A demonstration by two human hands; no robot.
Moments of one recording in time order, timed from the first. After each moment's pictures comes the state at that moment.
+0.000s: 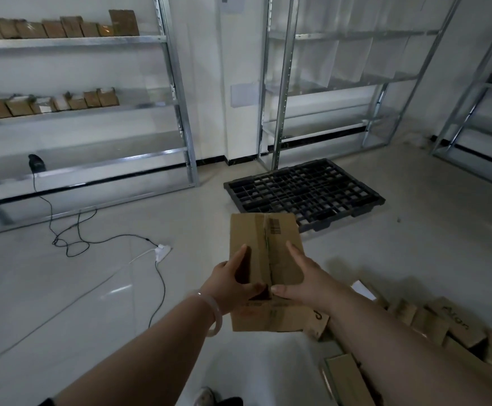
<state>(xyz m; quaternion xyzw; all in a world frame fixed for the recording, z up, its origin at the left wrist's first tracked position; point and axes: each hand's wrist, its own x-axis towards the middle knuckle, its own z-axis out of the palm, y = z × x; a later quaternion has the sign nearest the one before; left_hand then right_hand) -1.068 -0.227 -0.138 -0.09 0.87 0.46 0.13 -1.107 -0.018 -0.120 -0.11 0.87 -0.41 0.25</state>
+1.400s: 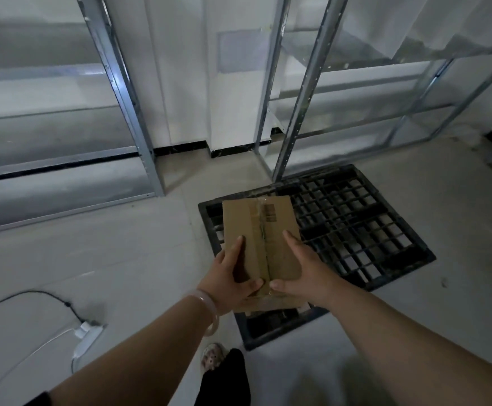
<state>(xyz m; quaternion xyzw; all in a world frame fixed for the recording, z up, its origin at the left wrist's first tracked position) -1.903 -0.387 -0.252 -0.10 0.85 0.50 0.16 -1.964 -0.181 -0.215 -0.11 0.88 -0.34 0.31</state>
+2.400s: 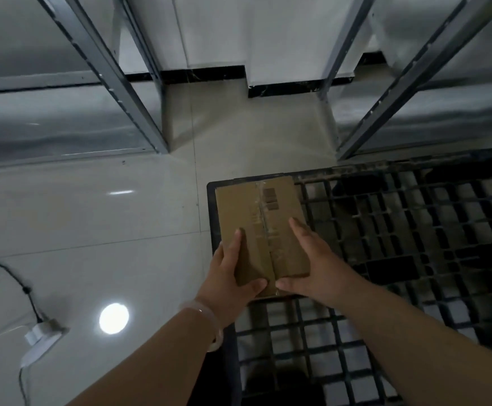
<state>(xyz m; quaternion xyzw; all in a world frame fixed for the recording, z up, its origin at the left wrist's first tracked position) -2.252 -0.457 -0.555 -0.29 0.74 0.58 0.16 -2.378 -0.283 -0.538 -0.20 0.84 -0.27 0.43</state>
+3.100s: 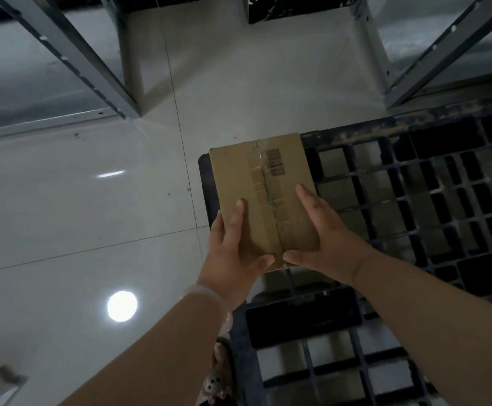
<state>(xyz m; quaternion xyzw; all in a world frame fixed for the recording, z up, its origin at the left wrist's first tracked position) -2.319 -0.531 -0.792 -0.30 0.77 0.54 0.16 -2.442 -0.357 -0.789 -0.21 0.83 -0.30 0.42</state>
